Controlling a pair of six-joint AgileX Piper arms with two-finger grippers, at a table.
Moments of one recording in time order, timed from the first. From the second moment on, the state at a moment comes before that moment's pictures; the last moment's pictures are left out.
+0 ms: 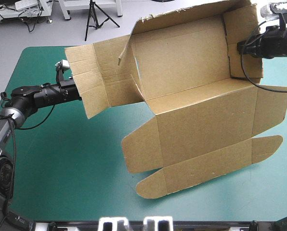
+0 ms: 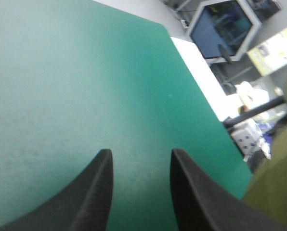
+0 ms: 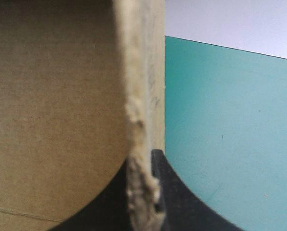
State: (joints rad) left arm 0.11 1.64 -1.12 -1.48 1.08 1.11; right arm -0.20 1.59 -1.91 0.69 1.23 -0.57
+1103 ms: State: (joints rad) left arm -0.03 1.51 -1.12 -1.54 1.19 1.04; right arm -0.03 1.73 -1.91 0.50 1.18 -0.49
